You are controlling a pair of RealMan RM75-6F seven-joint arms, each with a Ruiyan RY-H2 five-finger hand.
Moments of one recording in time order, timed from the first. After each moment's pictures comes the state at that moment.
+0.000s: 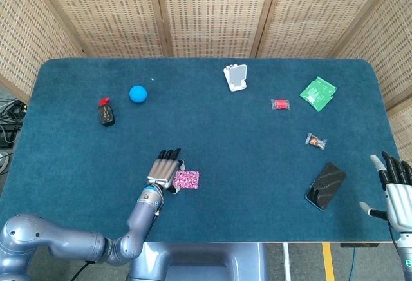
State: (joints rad) left arm -0.97 -1.81 -0.20 -1.60 0.38 1.14 0.82; right arm 0.06 -1.07 0.09 -1.61 -1.42 1.46 -0.05
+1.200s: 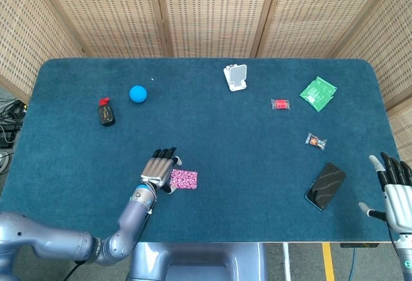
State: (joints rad) left arm -0.94 -1.70 -0.21 -1.71 0.38 1.12 0.80; right arm 0.06 -1.07 0.08 -1.61 -1.43 1.47 -0.06
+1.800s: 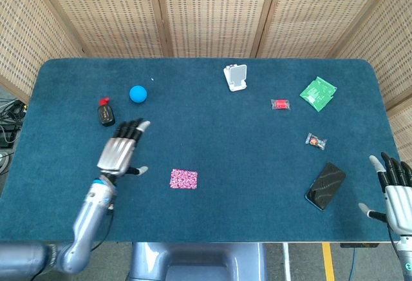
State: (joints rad) left arm -0.70 -1.44 -0.09 -1.84 0.95 1.34 0.48; right arm 0.05 -1.07 0.08 -1.62 -1.45 1.49 -0.06
